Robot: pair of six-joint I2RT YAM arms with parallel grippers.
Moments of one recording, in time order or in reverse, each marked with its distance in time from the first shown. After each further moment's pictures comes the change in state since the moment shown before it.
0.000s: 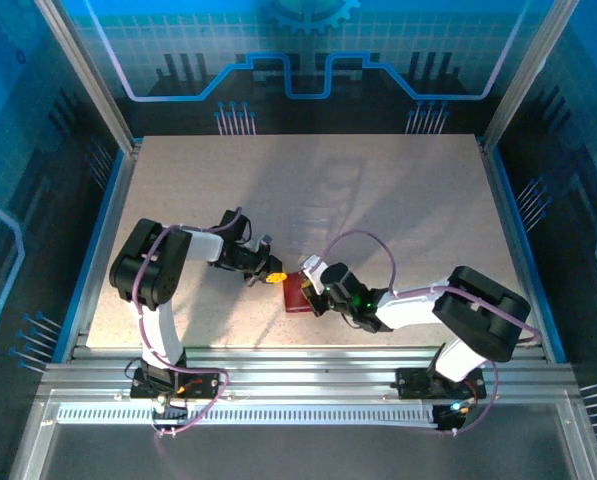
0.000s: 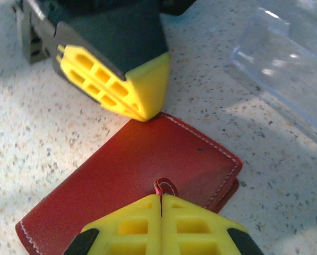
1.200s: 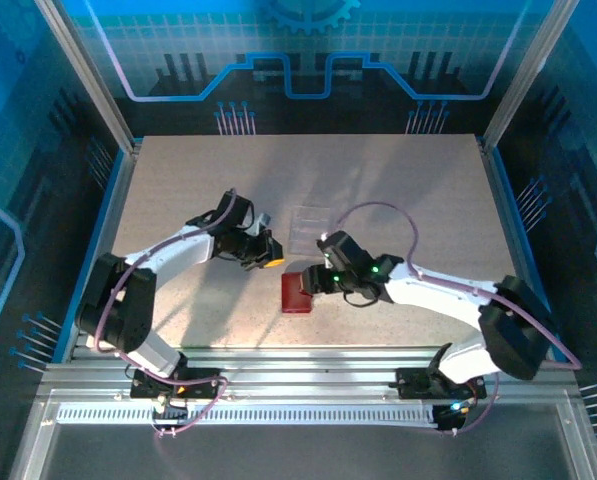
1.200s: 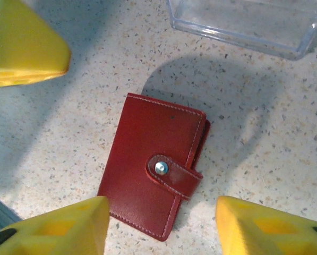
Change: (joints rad) left arm -0.082 -0.341 0.069 -0.243 -0.299 0.016; right arm -0.109 -0.122 0.374 -0.807 -0.187 0.452
